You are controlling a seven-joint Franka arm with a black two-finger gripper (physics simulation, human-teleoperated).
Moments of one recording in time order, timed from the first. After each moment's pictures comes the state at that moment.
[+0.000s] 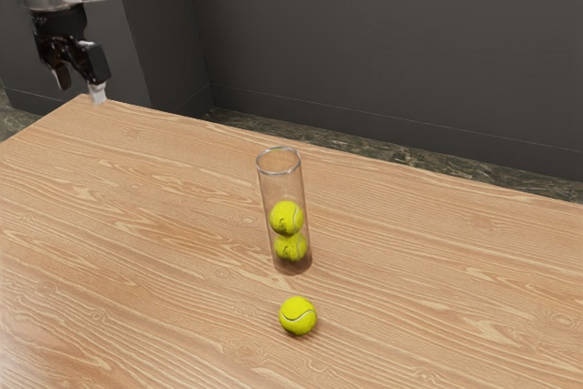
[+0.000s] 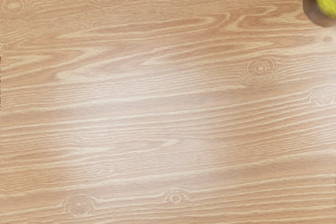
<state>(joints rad) -0.01 -0.11 0.21 -1.62 0.07 1.50 0.32</state>
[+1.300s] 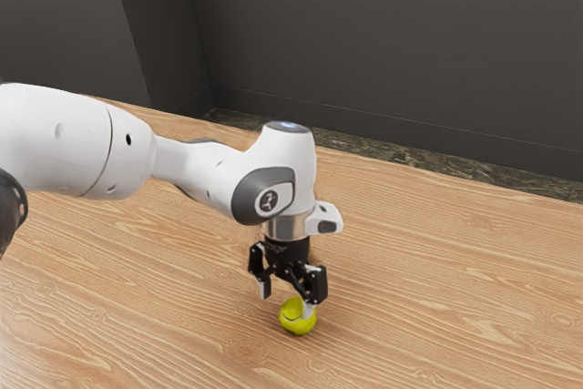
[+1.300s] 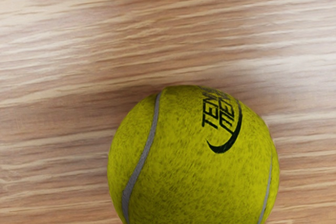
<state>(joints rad) -0.53 0.32 0.16 -1.99 -0.17 2.07 -0.16</state>
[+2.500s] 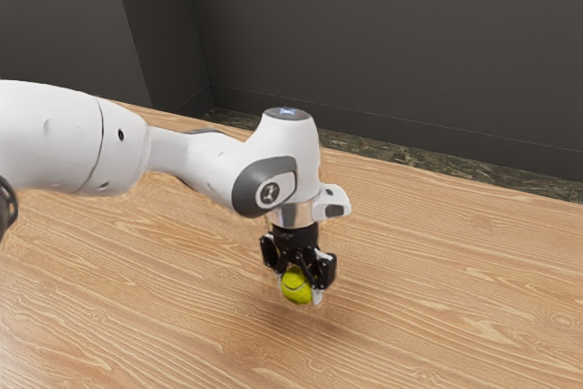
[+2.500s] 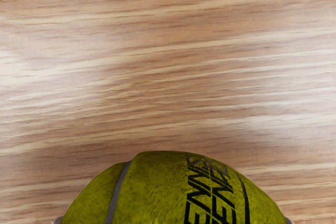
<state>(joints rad) -0.54 0.30 0.17 -1.97 -0.15 2.14 -0.20</state>
